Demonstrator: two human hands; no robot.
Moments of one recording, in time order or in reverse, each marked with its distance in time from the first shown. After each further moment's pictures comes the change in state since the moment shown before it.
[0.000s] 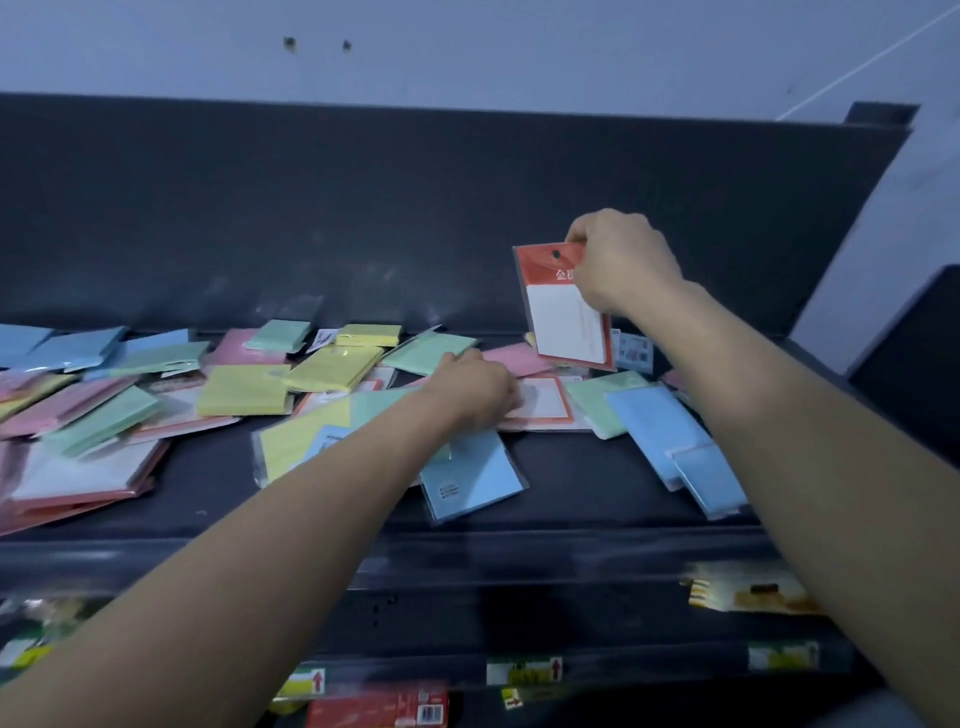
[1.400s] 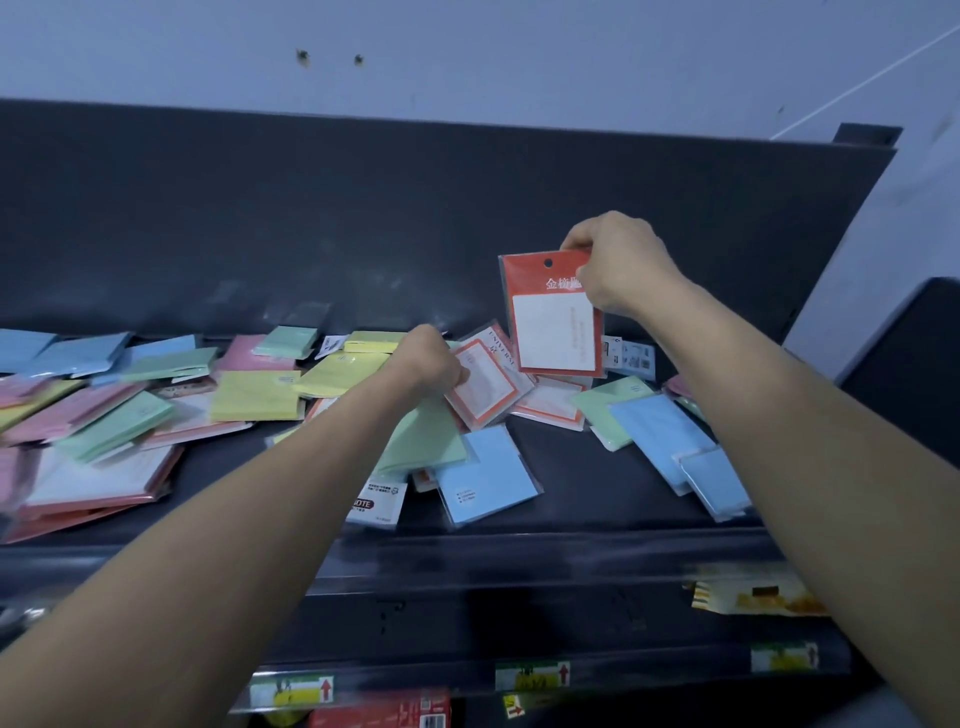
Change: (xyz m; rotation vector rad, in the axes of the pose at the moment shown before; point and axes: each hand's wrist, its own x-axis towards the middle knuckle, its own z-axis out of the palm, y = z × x) left_hand -0.005 -0.047 -0.016 -0.772 0.215 -0.425; right_hand -0.006 -0.016 -0.008 0.122 -0.021 0.033
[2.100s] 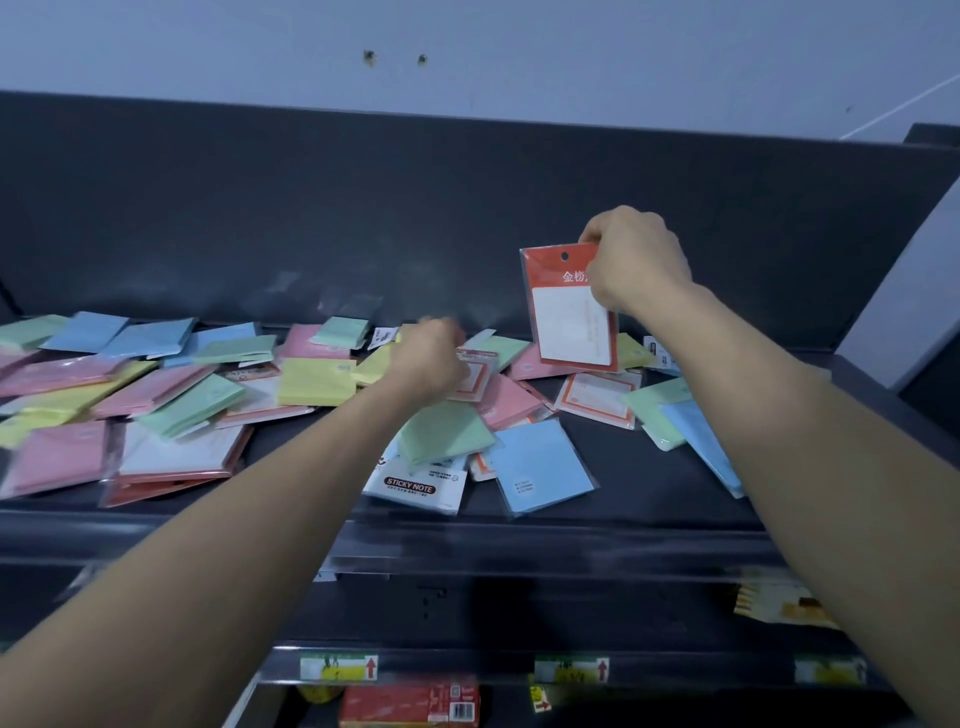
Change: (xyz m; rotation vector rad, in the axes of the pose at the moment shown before) left_hand -0.007 -0.043 -0.034 0.276 0.131 0.147; right_hand -0.001 -0.042 0.025 -0.064 0.072 0.003
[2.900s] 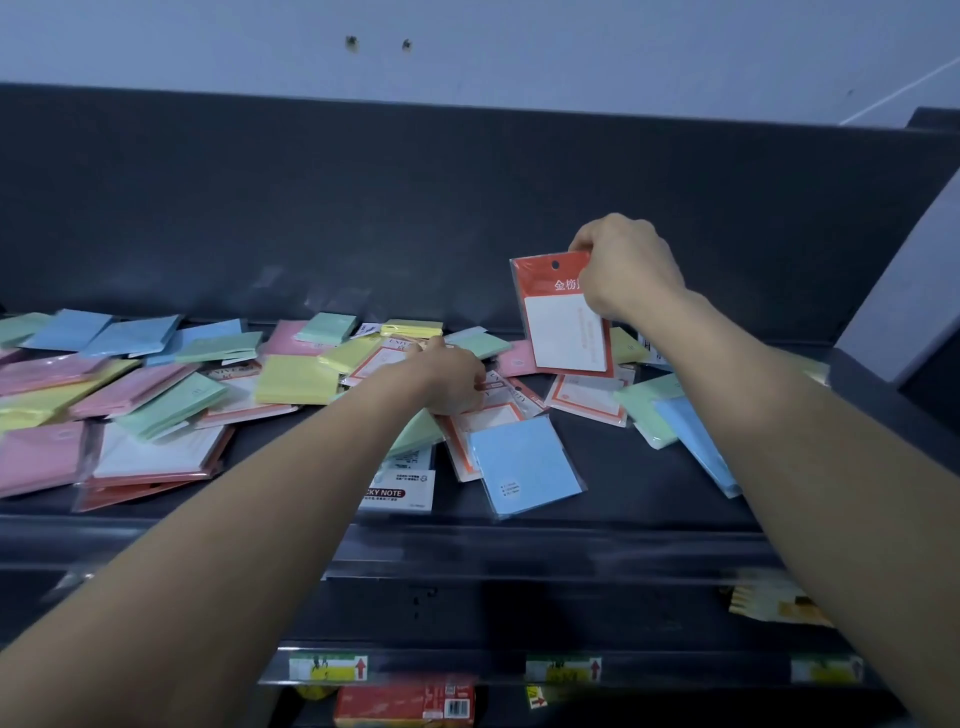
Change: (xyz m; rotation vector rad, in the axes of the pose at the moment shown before) left_hand 0.002 0.020 0.012 0.527 -0.414 0.214; right_hand -0.005 0.012 0.002 0.018 -0.058 -0.032
